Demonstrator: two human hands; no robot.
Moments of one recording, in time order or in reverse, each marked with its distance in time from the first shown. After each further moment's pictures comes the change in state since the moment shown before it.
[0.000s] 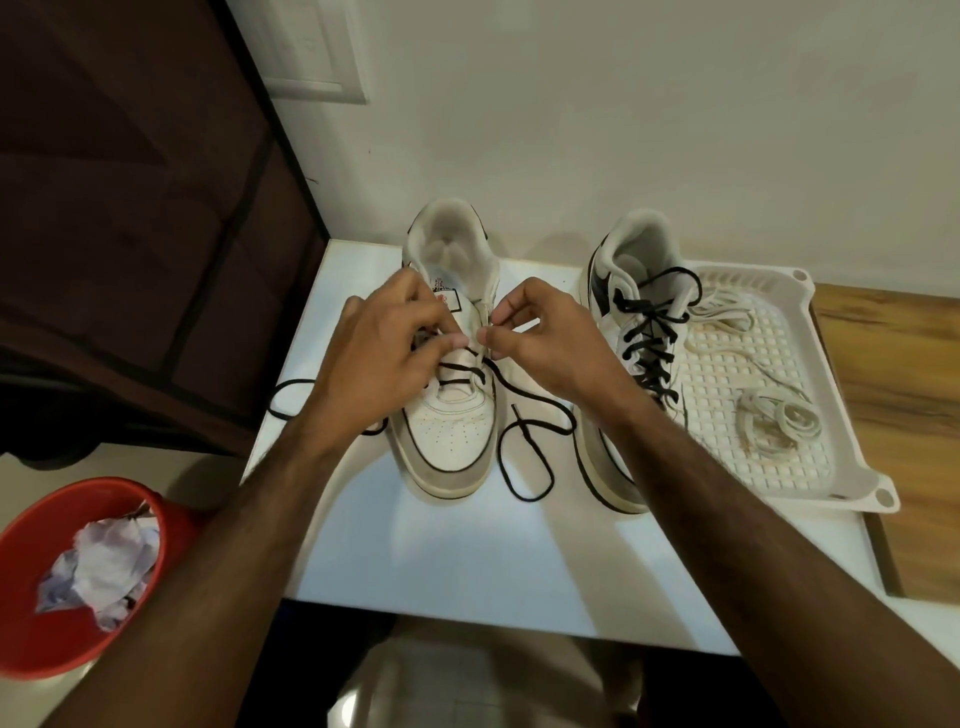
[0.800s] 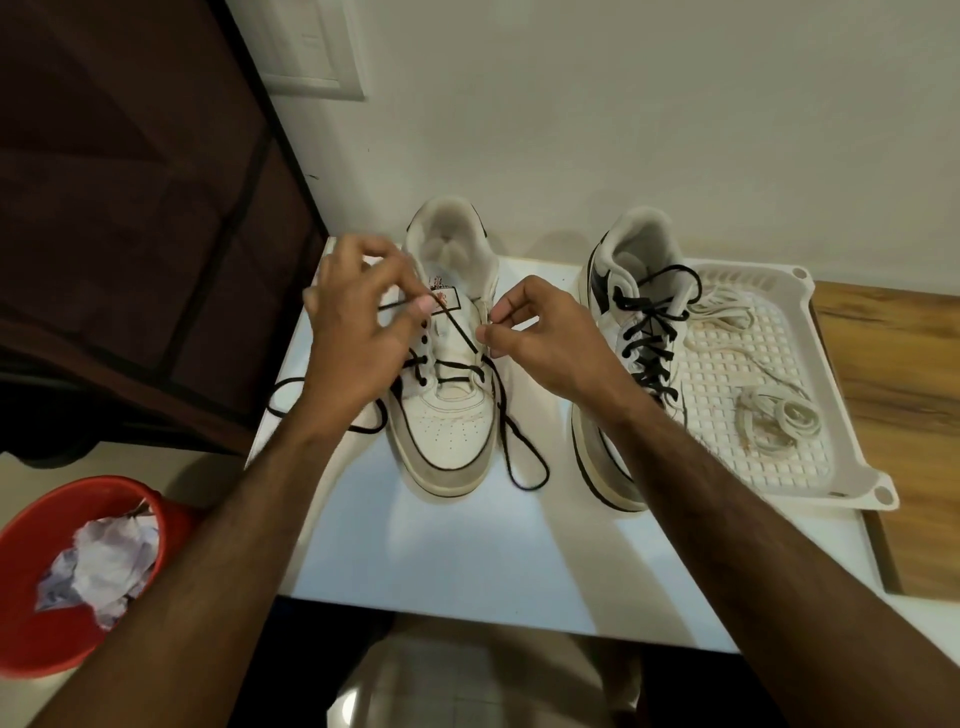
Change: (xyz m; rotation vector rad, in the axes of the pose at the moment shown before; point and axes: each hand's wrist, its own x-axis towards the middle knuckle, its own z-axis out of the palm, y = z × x) left_hand 0.004 0.001 -0.006 -0.133 0.257 -0.162; right_hand 0.000 0.001 0.000 0.003 -0.004 0.008
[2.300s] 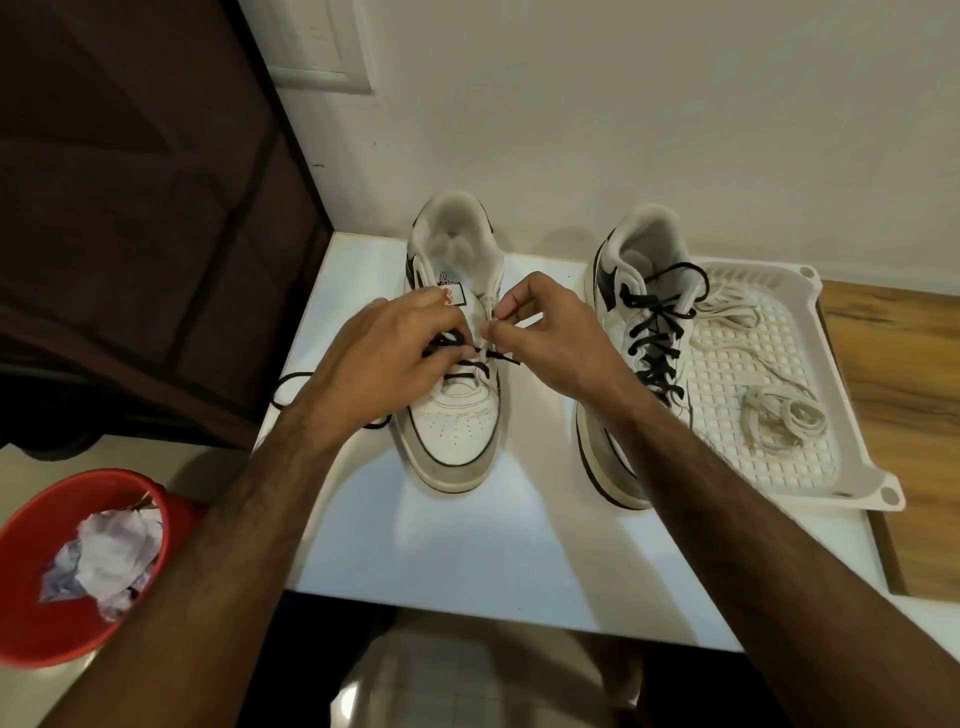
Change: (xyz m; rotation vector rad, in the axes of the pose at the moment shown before) left_hand -0.004 0.000 -0.002 0.221 -0.415 0.302; right_hand -0.001 -0.001 0.002 -0.007 0.006 -0.010
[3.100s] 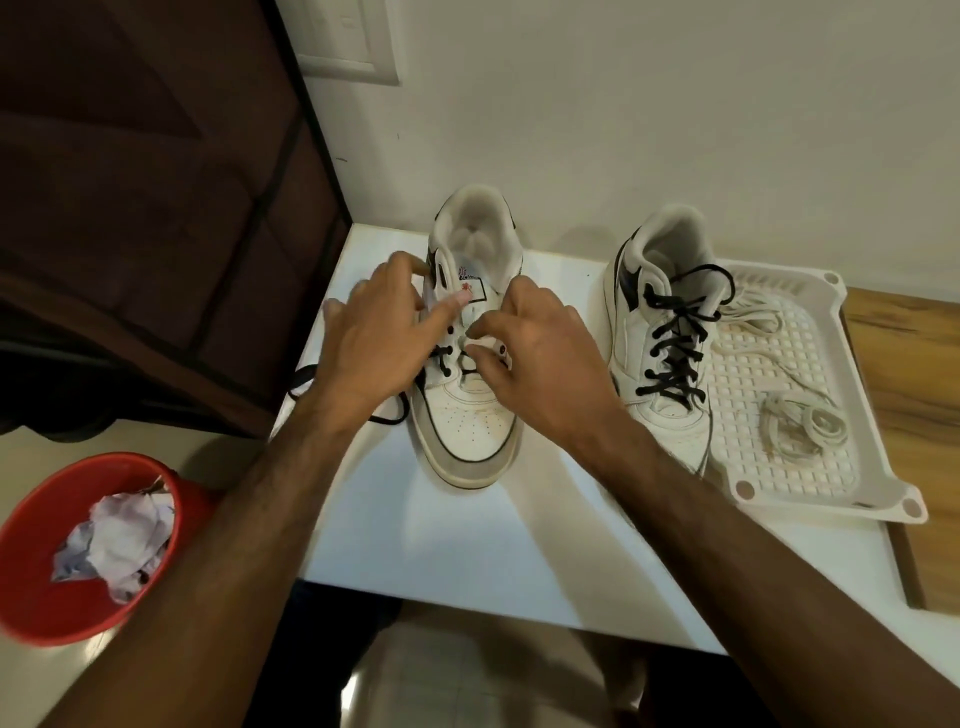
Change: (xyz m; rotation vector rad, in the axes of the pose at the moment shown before) left_hand 0.001 -0.001 -0.005 -0.059 0.053 -0.598; right_hand -0.018 -0.006 0.029 -0.649 0.131 -0.557
